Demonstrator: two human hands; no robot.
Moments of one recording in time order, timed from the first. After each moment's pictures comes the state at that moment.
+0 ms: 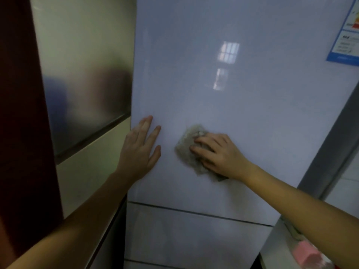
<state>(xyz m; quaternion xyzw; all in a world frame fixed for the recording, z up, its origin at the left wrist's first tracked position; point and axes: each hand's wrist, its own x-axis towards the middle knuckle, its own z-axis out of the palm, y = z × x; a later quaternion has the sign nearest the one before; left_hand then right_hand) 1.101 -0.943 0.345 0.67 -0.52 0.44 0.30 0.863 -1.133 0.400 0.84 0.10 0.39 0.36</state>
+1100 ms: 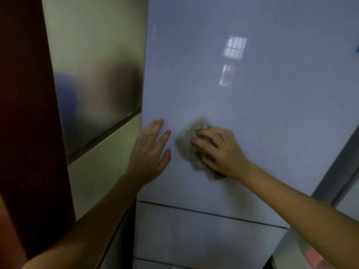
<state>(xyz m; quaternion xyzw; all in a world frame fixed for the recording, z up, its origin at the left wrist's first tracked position) 1.104 -0.940 0.334 0.63 -0.54 0.46 0.32 0.899 -1.115 0.388 0.85 0.07 0.43 0.30</state>
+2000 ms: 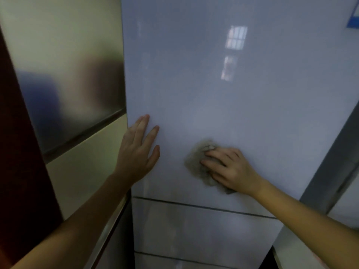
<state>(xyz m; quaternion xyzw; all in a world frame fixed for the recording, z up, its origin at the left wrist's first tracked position) 1.092 -0.940 0.333 0.66 -0.53 0.45 0.29 0.833 -1.153 0.327 0.85 0.10 0.42 0.30</state>
